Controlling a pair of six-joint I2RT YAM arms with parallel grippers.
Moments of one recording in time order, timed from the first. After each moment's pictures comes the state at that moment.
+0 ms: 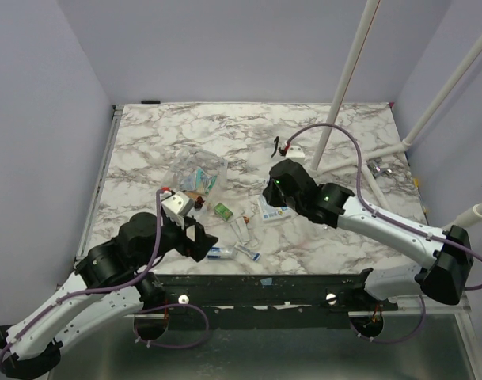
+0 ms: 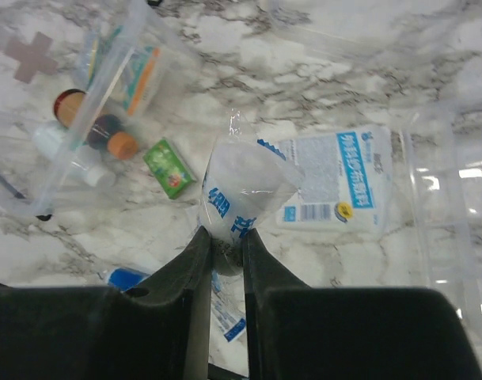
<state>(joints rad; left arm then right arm) -0.90 0.44 0.73 -0.67 -0.04 -0.30 0.93 1.30 1.08 -0.50 0.43 0.70</state>
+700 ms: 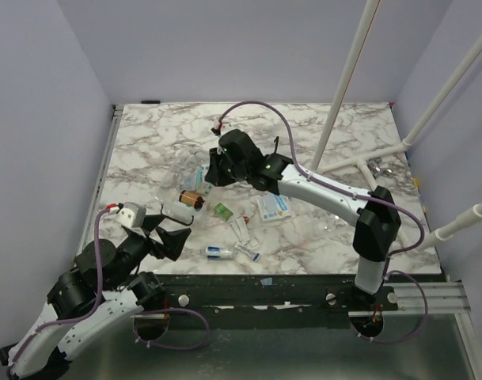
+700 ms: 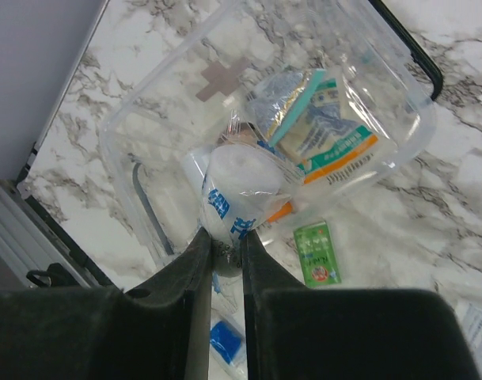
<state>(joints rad) -0.90 0.12 0.72 -0.74 -0.30 -0.33 0.94 1.81 1.59 -0.37 0.05 0.47</state>
